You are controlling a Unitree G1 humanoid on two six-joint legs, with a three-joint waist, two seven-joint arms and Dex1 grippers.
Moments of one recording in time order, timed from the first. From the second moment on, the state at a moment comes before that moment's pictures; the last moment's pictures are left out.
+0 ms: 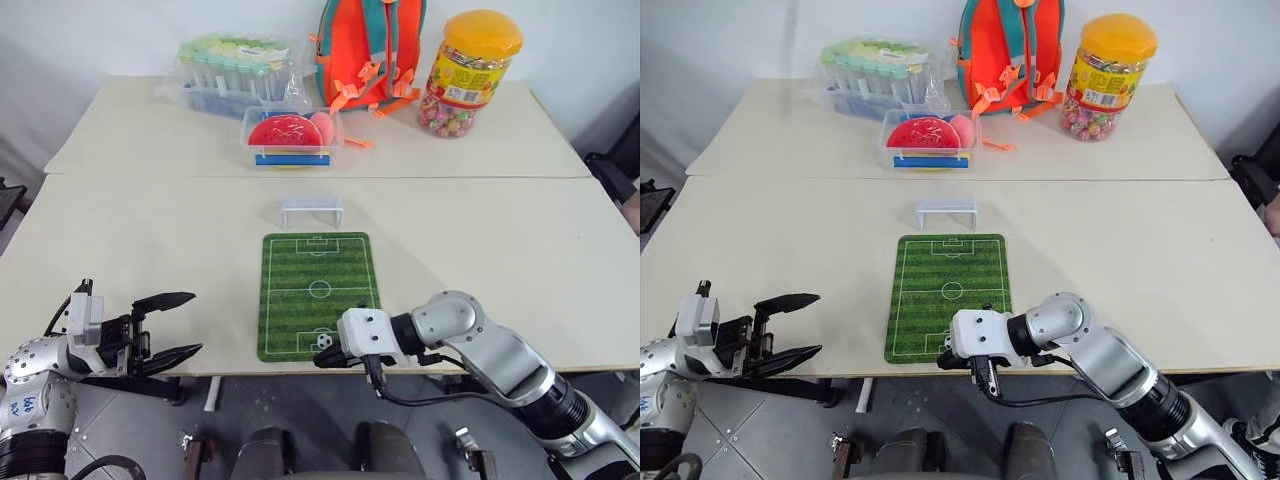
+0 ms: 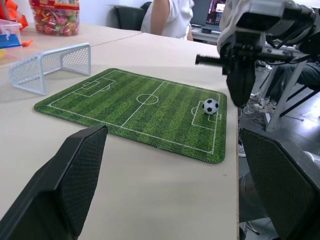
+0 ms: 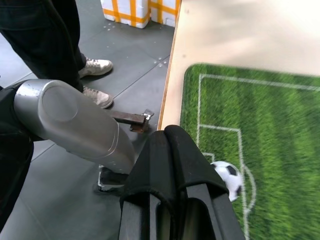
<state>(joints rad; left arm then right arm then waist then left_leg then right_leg) -0.05 0.71 0.33 0.28 -0.71 -0.10 -1.50 -0.45 -0.61 0.51 -0.39 0.17 0.45 1.13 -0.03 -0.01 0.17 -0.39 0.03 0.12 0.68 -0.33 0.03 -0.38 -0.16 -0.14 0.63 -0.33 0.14</state>
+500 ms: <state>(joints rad) -0.20 0.67 0.30 0.38 -0.66 -0.14 -1.50 -0.85 -0.55 0.26 0.15 0.03 0.23 0.91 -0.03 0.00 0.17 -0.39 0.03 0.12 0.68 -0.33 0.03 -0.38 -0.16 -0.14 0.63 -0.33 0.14</state>
